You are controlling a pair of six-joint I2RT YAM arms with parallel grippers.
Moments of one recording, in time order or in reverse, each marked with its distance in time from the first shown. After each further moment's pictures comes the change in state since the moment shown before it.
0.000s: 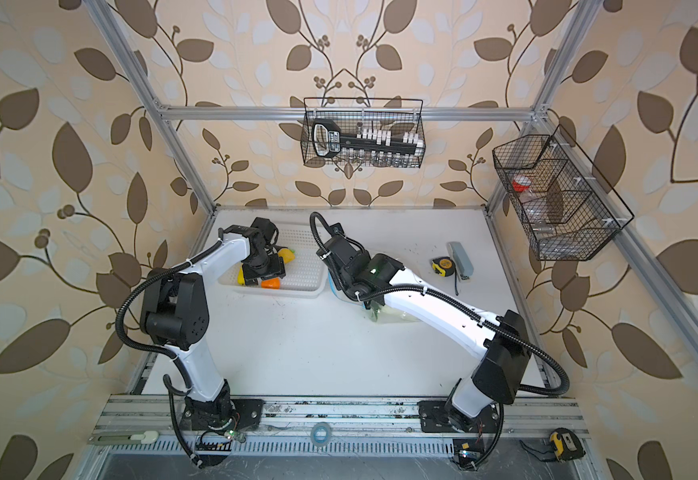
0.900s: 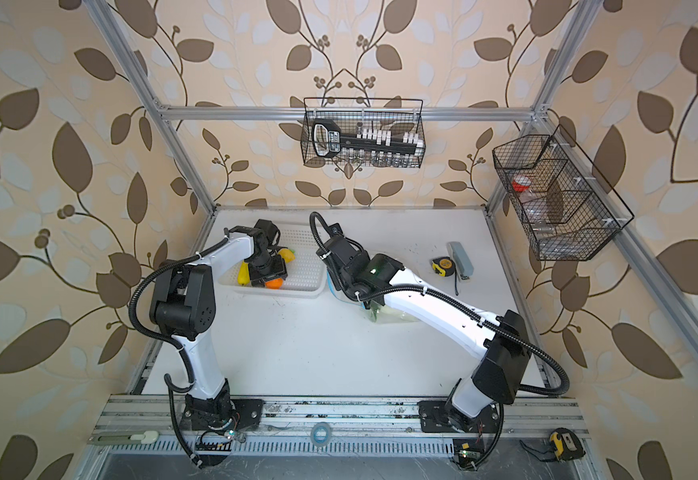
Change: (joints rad) left arm 0.013 0.084 0.015 0.039 0.068 -0.015; right arm 0.000 0.000 0.000 0.008 -0.019 -0.008
